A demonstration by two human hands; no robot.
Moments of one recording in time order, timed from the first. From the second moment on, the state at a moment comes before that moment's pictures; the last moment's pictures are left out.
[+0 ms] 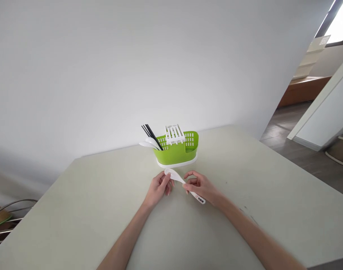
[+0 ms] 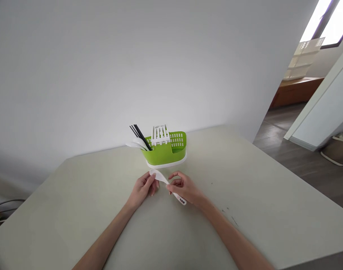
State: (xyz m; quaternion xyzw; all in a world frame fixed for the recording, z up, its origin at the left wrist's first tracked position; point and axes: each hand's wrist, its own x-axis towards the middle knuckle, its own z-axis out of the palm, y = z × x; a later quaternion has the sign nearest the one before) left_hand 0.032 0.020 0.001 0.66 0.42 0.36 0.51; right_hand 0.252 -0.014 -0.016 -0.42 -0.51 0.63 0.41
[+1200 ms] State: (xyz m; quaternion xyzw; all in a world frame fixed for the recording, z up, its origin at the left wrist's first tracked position) left_hand -0.009 0.076 0.080 0.71 0.49 0.50 0.11; right_hand 0.258 -0.008 -0.016 -0.36 -0.46 0.66 0.47
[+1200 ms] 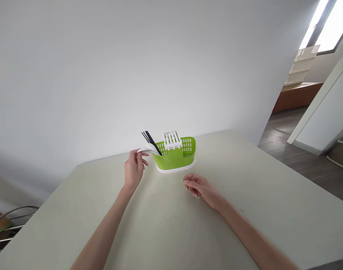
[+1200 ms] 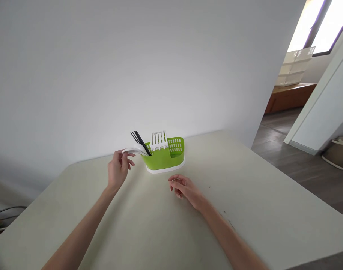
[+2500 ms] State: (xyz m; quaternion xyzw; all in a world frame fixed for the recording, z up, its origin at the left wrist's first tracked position) left_hand -0.009 0.092 0.056 0.77 0.44 0.45 0.08; right_hand 0.254 -0.005 -0.018 -0.38 -0.49 0.64 0.45
